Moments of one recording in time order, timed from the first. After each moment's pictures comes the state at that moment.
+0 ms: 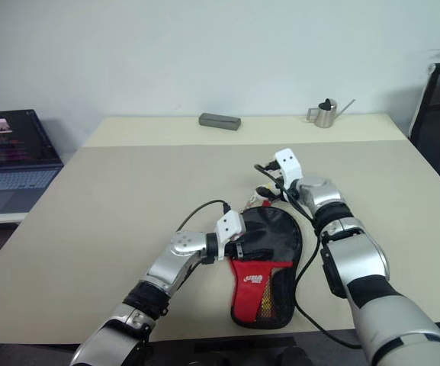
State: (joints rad) left arm -0.54 0.22 -0.31 0.48 -0.05 -0.08 -0.95; right arm -1.20 -0.22 0.09 1.22 0.09 0.29 0.59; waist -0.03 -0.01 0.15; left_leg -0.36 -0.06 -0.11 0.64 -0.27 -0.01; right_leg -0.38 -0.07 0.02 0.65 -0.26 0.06
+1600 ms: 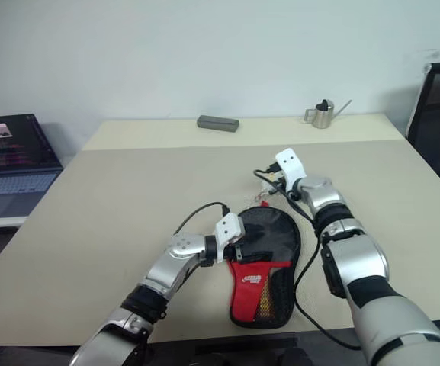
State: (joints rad) left arm -0.51 0.22 -0.32 0.45 -0.04 -0.05 -0.95; right arm -1.18 -0.25 0.06 1.20 -0.06 0.24 0.54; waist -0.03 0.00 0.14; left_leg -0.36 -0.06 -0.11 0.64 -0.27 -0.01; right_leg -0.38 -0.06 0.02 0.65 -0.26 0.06
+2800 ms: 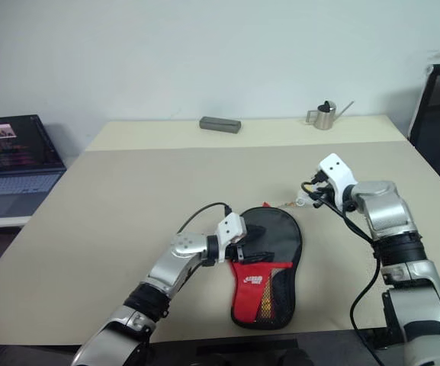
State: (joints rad) left arm -0.53 0.21 -0.32 0.48 -0.04 -0.05 -0.97; right arm -0.77 -0.61 0.10 0.29 0.00 0.73 0.86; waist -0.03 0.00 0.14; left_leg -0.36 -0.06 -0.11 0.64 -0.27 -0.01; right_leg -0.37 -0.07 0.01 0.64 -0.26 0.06
